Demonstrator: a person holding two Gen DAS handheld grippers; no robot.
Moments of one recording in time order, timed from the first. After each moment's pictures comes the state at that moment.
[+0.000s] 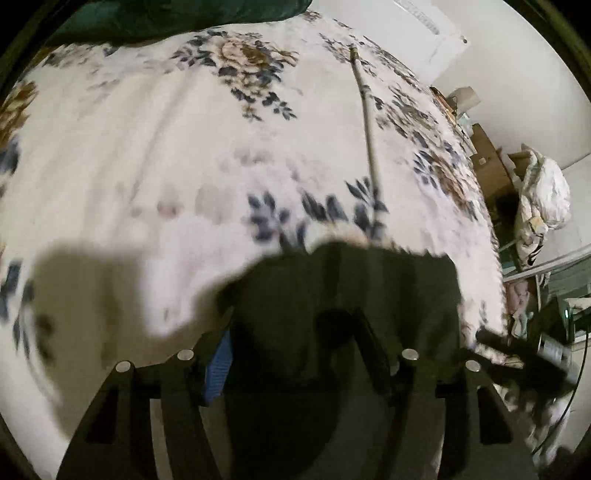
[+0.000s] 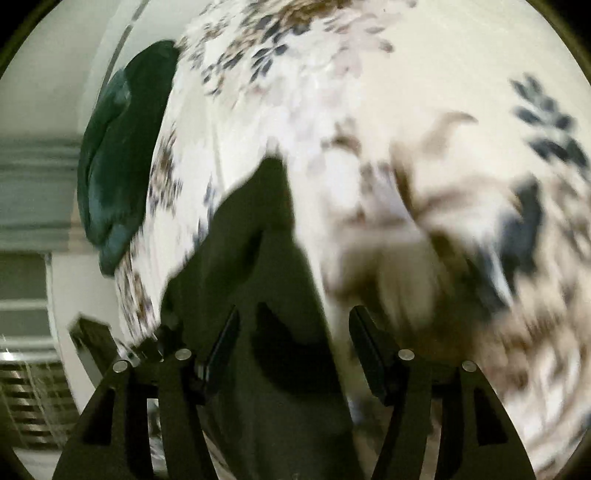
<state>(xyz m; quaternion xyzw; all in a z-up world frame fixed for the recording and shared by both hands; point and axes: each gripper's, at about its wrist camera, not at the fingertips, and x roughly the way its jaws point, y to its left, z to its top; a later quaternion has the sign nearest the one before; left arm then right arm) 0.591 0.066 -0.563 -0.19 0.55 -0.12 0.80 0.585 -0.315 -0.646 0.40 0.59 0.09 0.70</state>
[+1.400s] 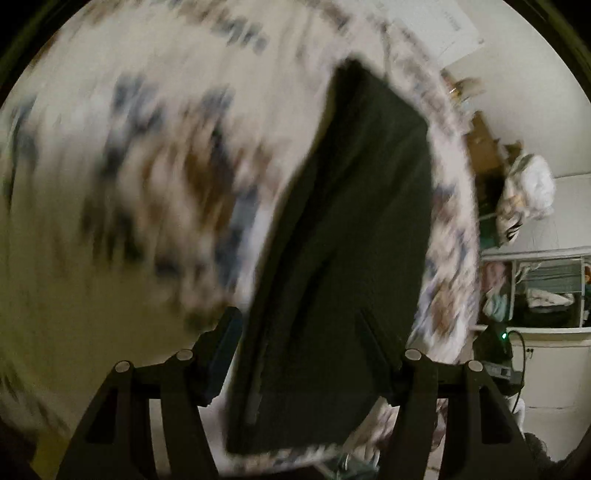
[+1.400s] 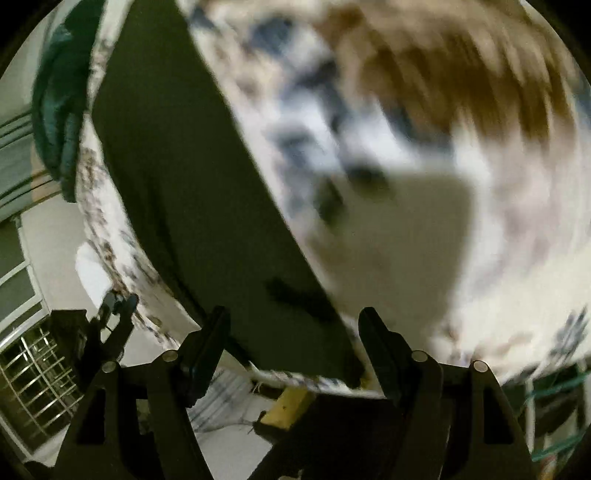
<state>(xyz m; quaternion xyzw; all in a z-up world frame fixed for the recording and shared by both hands) 0.235 0.155 -0.537 -0.27 0.64 -0.11 0.71 0.208 -0.245 -0.676 0.39 0.74 0.07 0.55</state>
